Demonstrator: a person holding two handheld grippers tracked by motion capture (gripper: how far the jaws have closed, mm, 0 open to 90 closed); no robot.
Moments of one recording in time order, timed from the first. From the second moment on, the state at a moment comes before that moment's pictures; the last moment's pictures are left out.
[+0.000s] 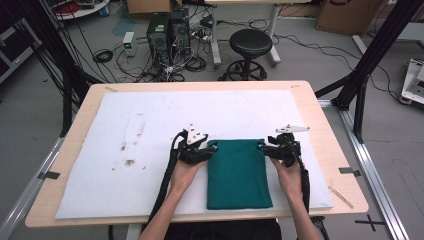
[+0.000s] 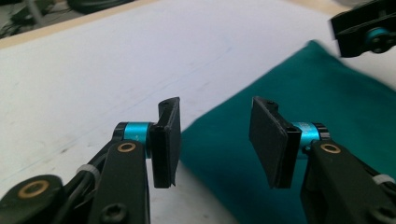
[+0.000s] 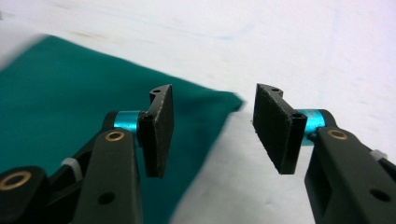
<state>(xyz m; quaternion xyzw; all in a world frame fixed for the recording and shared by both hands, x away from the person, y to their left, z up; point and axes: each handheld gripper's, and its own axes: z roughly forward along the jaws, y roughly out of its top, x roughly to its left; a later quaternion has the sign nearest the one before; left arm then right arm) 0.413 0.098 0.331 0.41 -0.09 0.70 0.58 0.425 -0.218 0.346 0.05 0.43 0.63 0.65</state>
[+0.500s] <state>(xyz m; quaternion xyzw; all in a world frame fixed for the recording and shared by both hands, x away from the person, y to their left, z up) 0.438 0.094 0.279 0.51 -0.11 0.68 0.51 0.441 -0.200 0.260 -0.01 0.51 0.55 0.66</state>
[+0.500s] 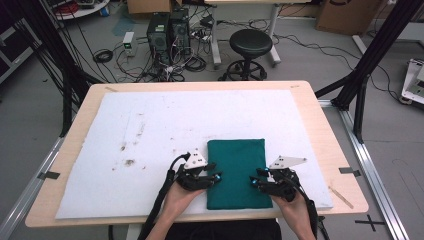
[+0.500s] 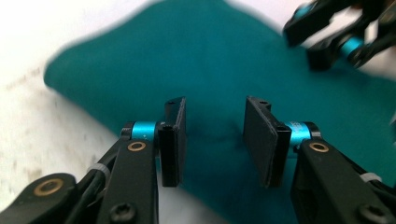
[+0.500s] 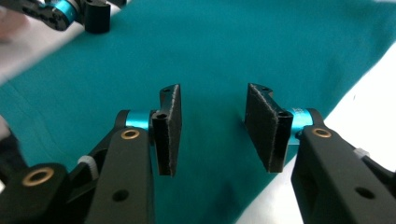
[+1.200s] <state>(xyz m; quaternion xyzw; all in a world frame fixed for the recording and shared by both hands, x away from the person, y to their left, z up) 0.431 0.105 0.241 0.52 -0.16 0.69 0.47 0.445 -0.204 0.235 -0.04 0.52 0.56 0.65</state>
